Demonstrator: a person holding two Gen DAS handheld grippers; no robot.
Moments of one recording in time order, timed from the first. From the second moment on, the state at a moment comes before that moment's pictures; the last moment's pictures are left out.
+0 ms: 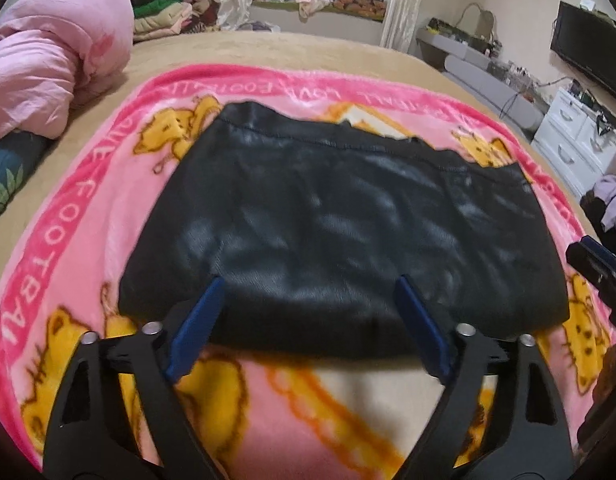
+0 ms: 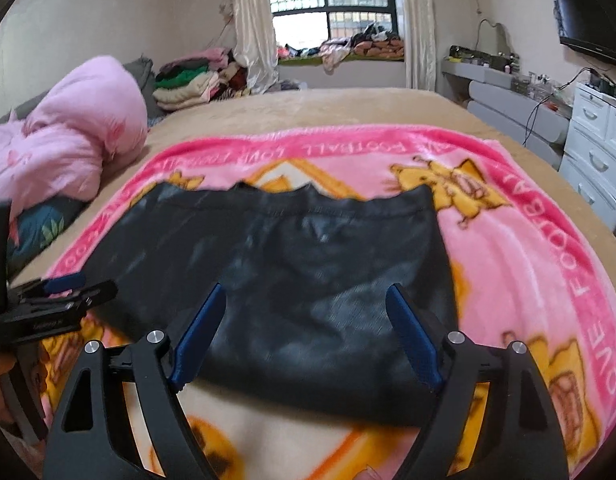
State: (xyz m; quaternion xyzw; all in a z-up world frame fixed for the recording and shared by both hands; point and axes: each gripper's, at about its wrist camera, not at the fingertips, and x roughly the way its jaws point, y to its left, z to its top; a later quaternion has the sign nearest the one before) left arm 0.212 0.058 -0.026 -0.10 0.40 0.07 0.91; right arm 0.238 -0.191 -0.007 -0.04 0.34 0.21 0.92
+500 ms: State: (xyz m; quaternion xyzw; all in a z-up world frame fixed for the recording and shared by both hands) left arm 0.218 0.056 -0.055 -0.09 0.45 0.07 0.89; right arm 0.248 -0.160 -0.066 -0.08 0.43 0.21 0.88
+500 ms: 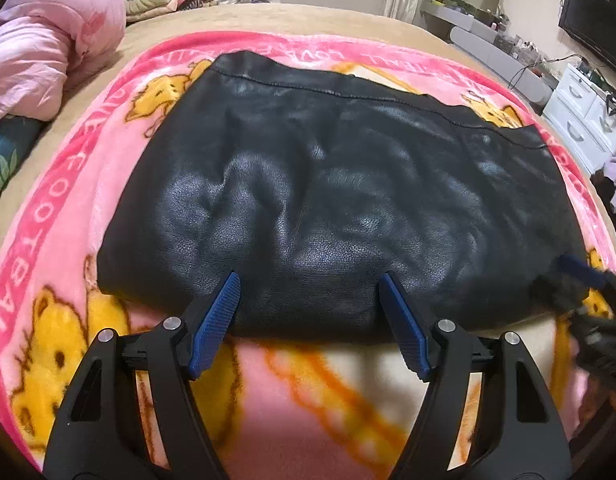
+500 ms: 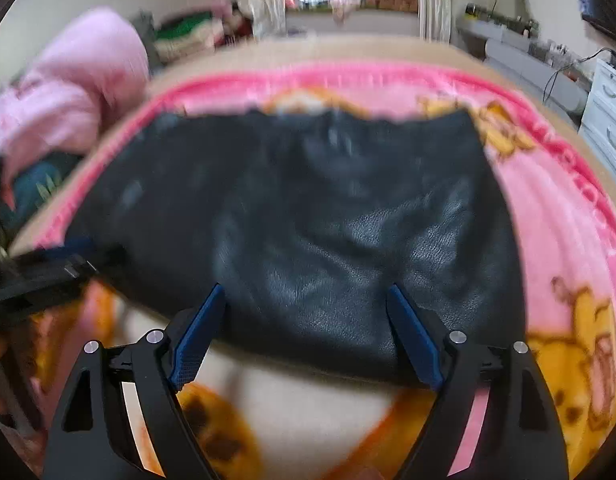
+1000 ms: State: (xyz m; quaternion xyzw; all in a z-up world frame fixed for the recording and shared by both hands) left arm 0.210 0.071 -0.029 -0.09 0.42 0.09 0.90; right arm 0.226 -0.137 -0.038 -0.11 0.36 0.22 0.90
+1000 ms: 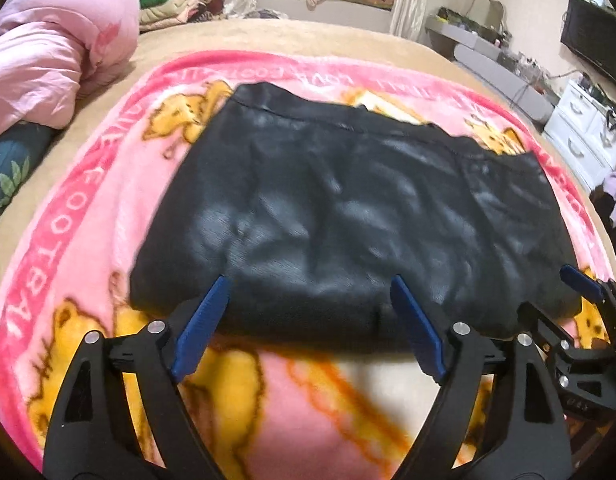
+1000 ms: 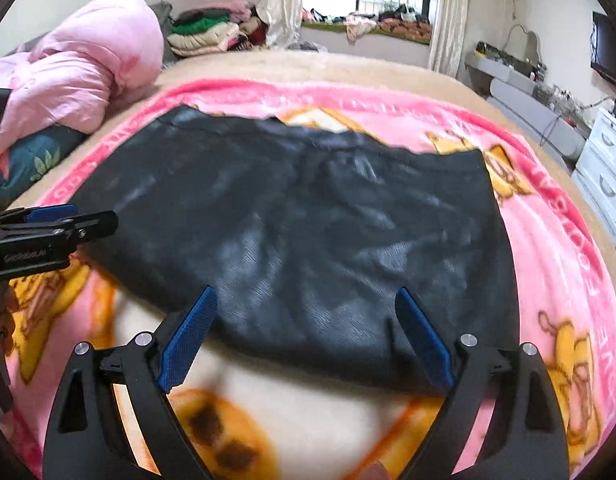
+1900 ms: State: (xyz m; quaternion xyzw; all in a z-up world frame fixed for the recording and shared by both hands) left arm 0.213 0.144 -0.038 -0.14 0.43 0.16 0.88; right arm 0.214 -0.091 -0.044 -0.10 0.36 0.28 0.88
